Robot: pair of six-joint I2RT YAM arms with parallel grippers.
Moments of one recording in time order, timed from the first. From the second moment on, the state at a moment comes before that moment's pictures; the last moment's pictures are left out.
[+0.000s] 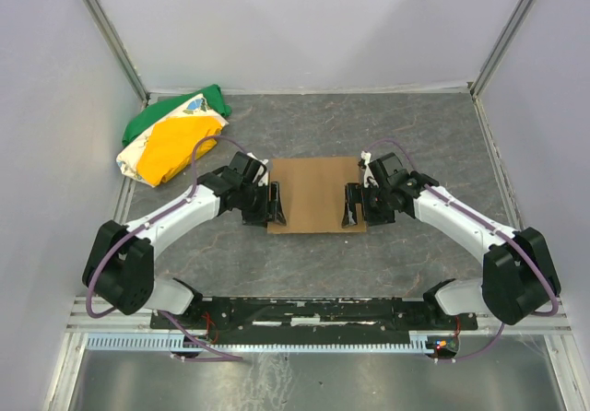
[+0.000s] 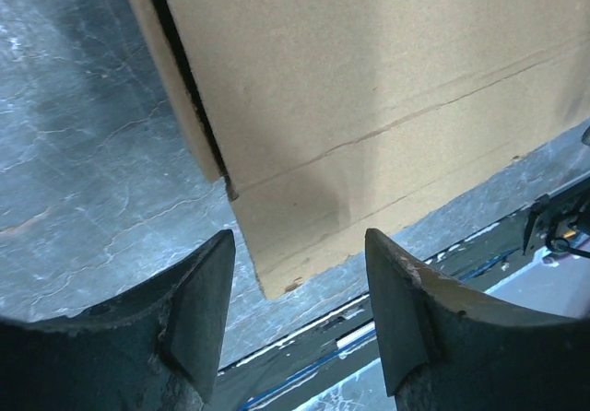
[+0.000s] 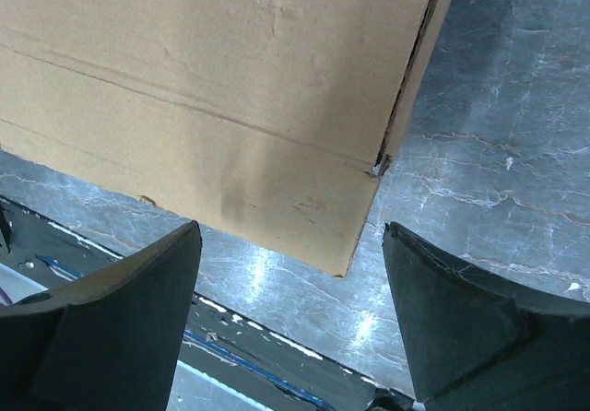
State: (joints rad) left arm -0.54 1.41 0.90 -0.56 0.30 -0.52; right arm 0.49 1.35 0.87 -0.60 -0.24 0.41
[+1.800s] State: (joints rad) left arm -0.63 1.07 0.73 -0.56 -0.11 -0.62; right arm 0.50 1.07 0.69 -0.53 -0.16 0.42
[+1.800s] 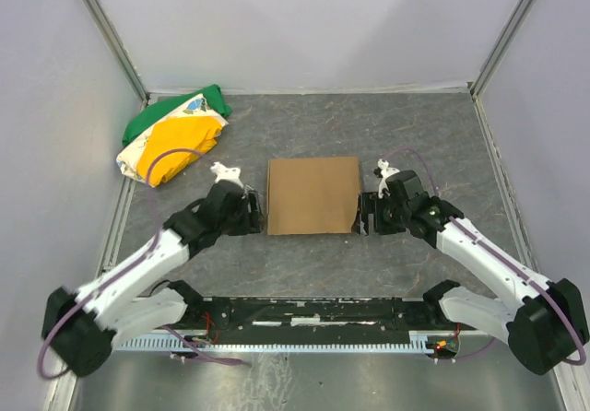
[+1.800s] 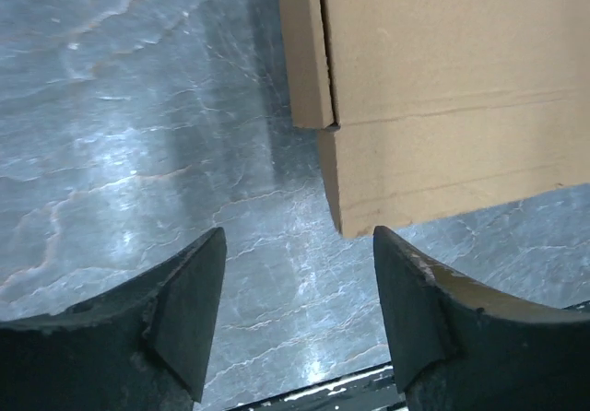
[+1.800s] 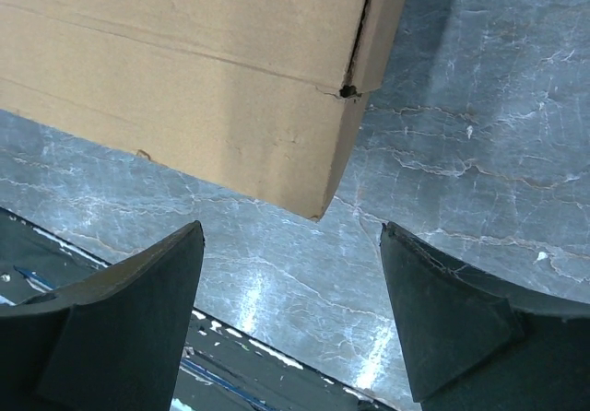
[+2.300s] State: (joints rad) left arm -0.72 0.45 0.25 -0.29 -0.37 -0.80; right arm 0.51 1.10 0.68 -0.49 -0.16 0.45
